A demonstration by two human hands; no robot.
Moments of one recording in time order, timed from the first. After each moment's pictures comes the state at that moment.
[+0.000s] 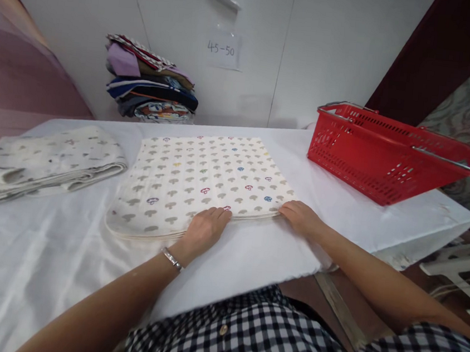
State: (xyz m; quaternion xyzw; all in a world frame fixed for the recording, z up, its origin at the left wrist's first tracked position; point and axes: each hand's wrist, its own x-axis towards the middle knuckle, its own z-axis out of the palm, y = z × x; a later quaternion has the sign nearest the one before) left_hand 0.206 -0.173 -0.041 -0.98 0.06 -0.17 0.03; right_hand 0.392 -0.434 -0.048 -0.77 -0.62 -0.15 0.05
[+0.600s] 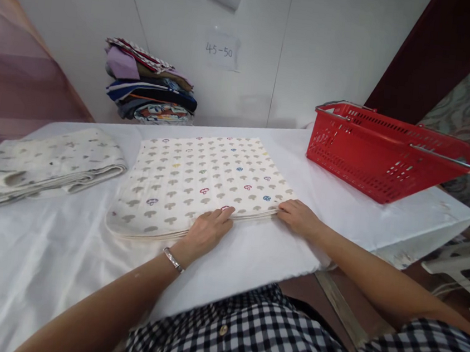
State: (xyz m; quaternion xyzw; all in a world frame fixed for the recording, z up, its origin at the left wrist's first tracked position) left_hand 0.203 -0.178 -0.035 -0.98 0.12 -0.15 0.03; right_hand 0.384 -0.431 -0.042 -0.76 -0.63 -0.16 0.02
